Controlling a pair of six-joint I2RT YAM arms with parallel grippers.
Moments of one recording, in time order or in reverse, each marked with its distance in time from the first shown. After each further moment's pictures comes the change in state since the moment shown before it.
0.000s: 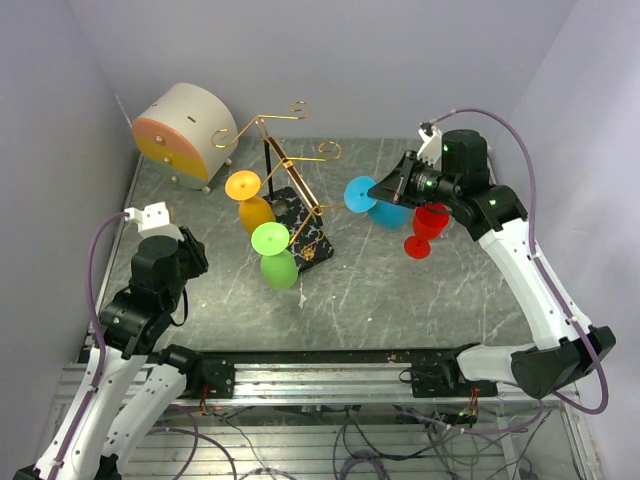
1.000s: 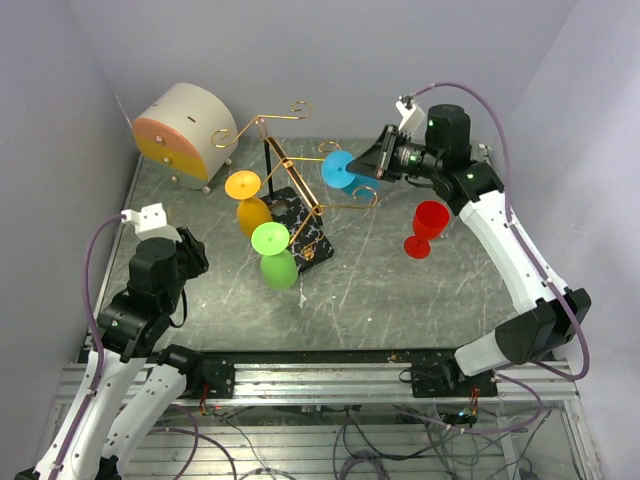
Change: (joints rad) left arm 0.000 -0.013 0.000 -0.001 -0.006 -0.002; right arm -0.001 0.185 0.103 0.183 -0.205 -0.002
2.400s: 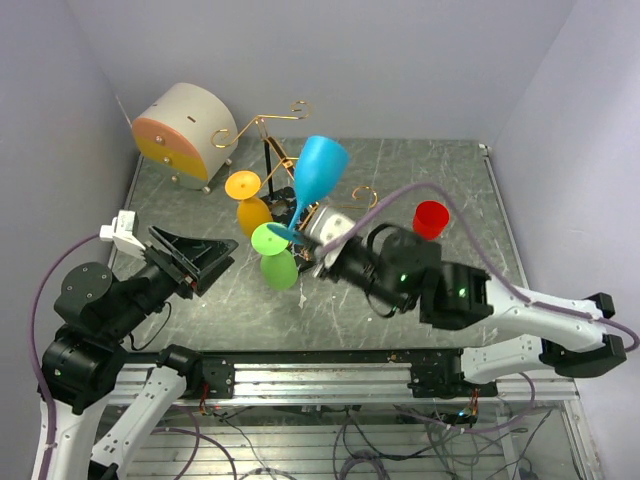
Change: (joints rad) left arm 0.000 -0.077 0.320 -0.051 0.671 -0.849; right arm 0.988 -0.271 -0.108 0.175 0.984 -0.939
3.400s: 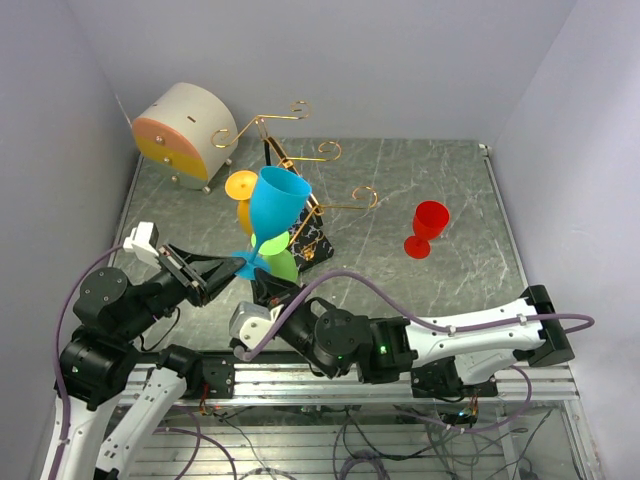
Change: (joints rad) left arm 0.000 -0.068 -0.159 0.067 0.093 -0.195; right arm 0.317 0.228 -0.183 0.529 0.384 -0.482
